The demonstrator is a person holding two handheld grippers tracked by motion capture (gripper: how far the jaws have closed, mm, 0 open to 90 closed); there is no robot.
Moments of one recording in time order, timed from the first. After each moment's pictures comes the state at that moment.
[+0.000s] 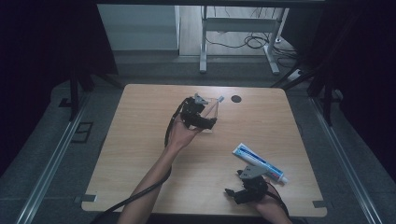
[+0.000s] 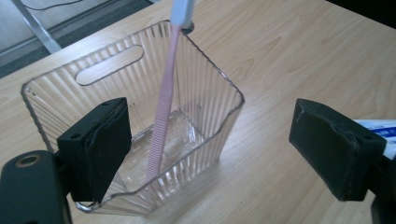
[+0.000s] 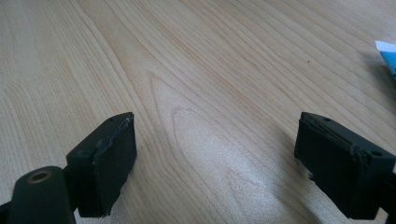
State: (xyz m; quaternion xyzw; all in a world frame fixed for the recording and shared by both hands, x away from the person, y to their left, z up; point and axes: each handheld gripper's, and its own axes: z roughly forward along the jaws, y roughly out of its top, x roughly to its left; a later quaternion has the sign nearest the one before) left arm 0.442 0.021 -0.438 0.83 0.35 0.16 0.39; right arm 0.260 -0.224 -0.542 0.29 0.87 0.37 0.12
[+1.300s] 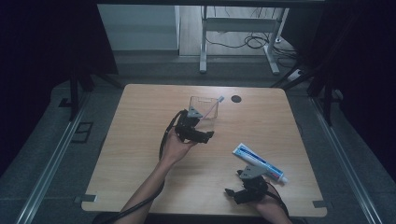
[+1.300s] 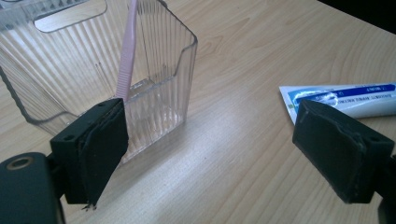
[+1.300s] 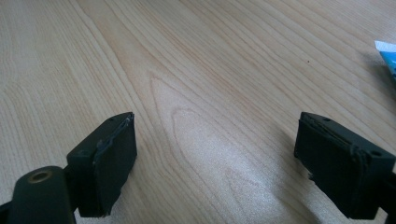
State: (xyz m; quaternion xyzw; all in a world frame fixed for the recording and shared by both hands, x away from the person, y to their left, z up) left arm 0.399 0.038 -0.454 0.84 0.34 0.13 0.41; right arm 0.260 -0.224 -0.543 0.29 0.87 0.37 0.12
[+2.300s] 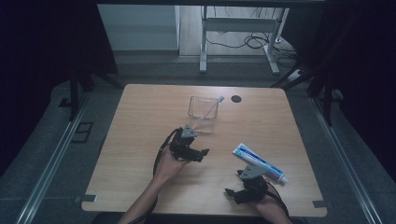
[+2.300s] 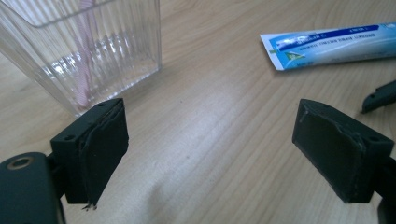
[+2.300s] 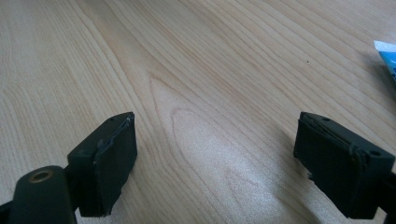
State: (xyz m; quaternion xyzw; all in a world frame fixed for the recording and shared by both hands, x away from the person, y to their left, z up) left arm 0.357 0.054 -0.492 0.85 0.32 0.12 0.41; right arm 0.260 -0.224 -0.542 0.29 0.87 0.37 0.12
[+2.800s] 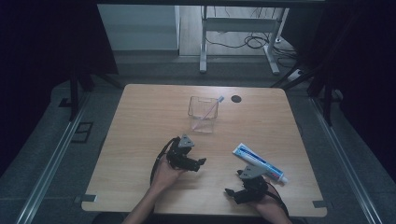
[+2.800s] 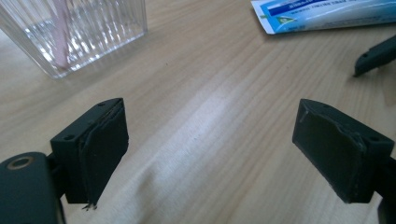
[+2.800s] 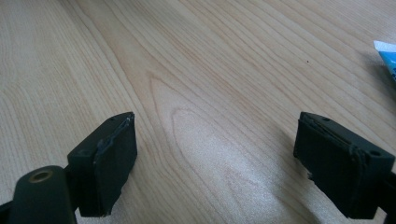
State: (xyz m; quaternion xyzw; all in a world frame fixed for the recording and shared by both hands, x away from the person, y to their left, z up) left arm 0.335 0.063 -0.512 0.85 0.32 0.11 0.40; right arm 0.260 -0.224 -0.542 0.29 0.87 0.37 0.12
